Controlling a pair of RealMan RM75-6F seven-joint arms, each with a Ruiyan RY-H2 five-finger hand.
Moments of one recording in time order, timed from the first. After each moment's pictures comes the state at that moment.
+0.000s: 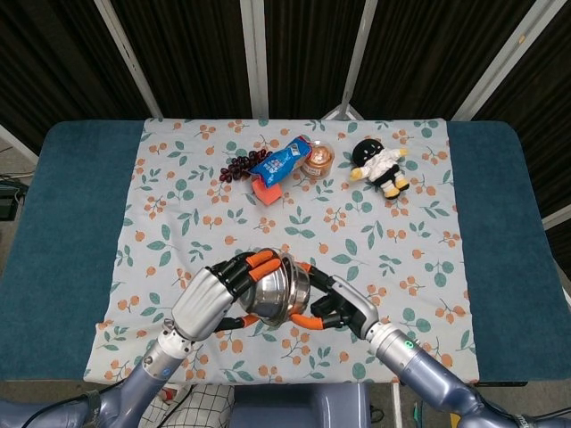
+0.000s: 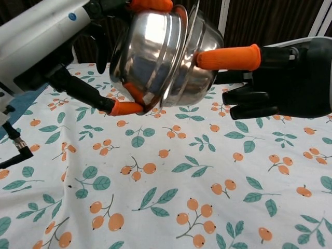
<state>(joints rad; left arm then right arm) -0.54 -1.65 -0.09 -1.72 1.79 1.43 0.30 0.55 -1.13 0.35 -2.21 -0.98 0.68 0.77</state>
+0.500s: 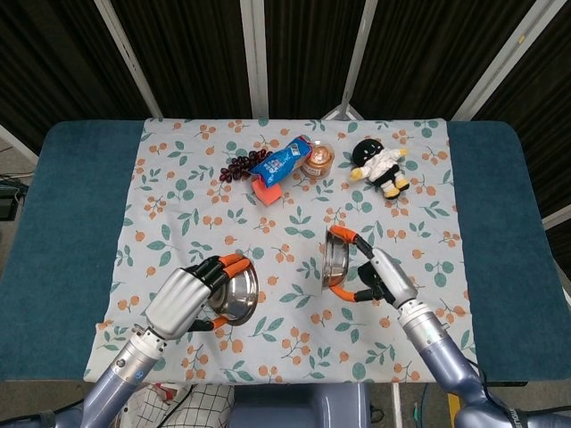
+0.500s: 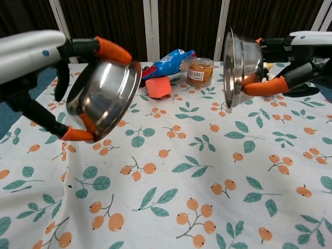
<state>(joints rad) -0.49 -1.42 -0.02 -1.97 1.55 1.27 0.52 0.51 -1.26 0.23 -1.97 -1.14 1.06 0.17</state>
